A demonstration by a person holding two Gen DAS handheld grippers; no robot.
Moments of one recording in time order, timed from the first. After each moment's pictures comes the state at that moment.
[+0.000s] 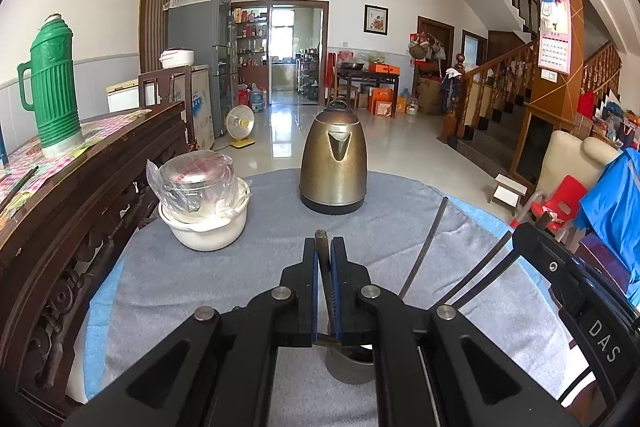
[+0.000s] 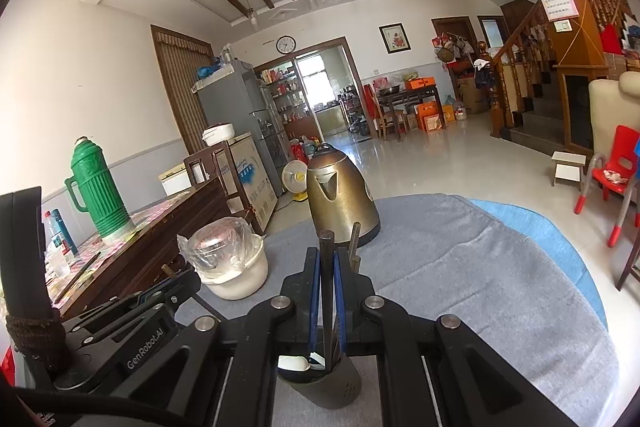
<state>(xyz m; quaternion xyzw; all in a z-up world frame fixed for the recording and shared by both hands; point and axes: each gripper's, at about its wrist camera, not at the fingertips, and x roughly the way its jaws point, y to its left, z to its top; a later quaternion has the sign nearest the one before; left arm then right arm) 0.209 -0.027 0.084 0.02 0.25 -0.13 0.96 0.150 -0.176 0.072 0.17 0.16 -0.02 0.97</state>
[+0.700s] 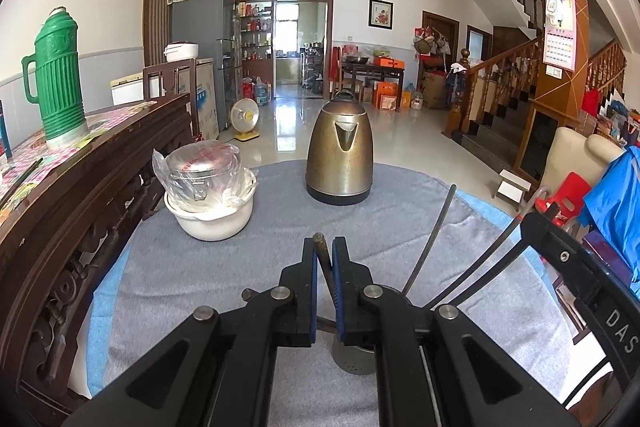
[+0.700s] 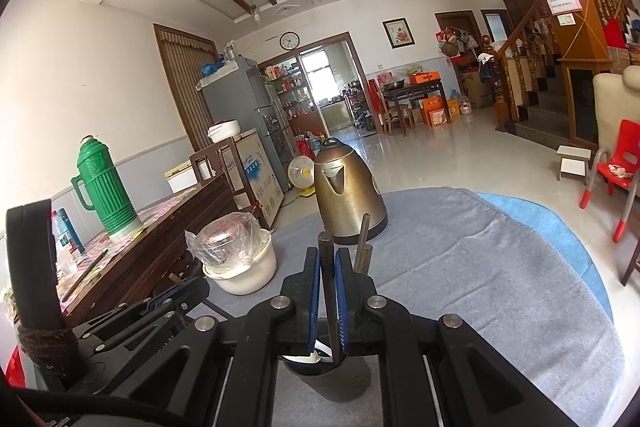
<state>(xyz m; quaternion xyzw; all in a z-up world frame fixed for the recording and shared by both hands) 0.207 -0.022 0.078 0.02 0.26 -0.13 0.96 0.148 -0.174 0.072 0.18 0.17 -0.01 0.97</state>
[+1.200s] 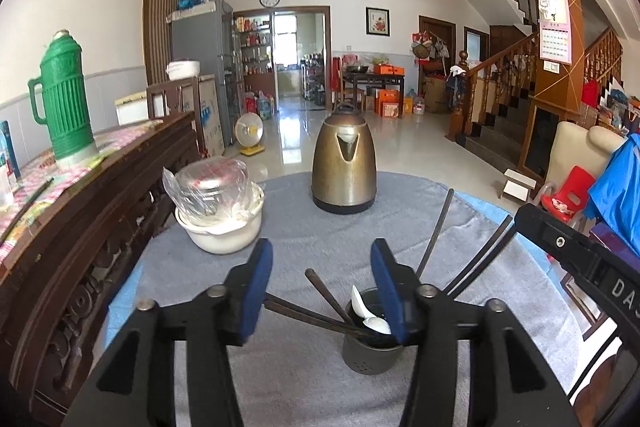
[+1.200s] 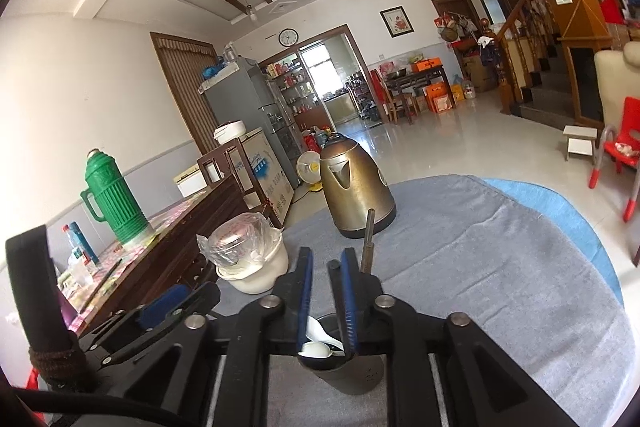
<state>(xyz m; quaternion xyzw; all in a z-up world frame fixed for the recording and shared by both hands) 0.190 -0.020 0.086 0.04 0.23 -0.12 0.97 0.146 -0.187 0.073 0.21 0.18 0.01 0.96</state>
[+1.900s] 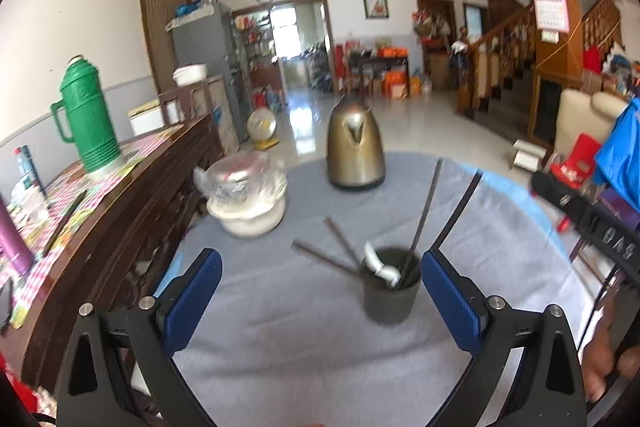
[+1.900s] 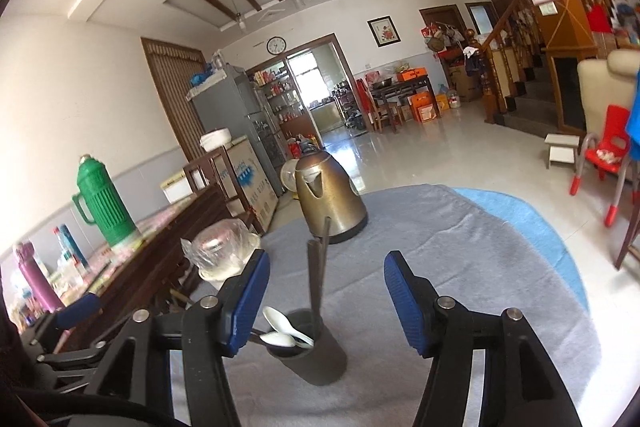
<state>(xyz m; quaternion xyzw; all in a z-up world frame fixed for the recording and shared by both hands) 0.133 -0.008 0.103 0.10 0.26 -0.09 0.96 0.103 -0.214 0.078 0.20 0.17 -0.02 0.97</state>
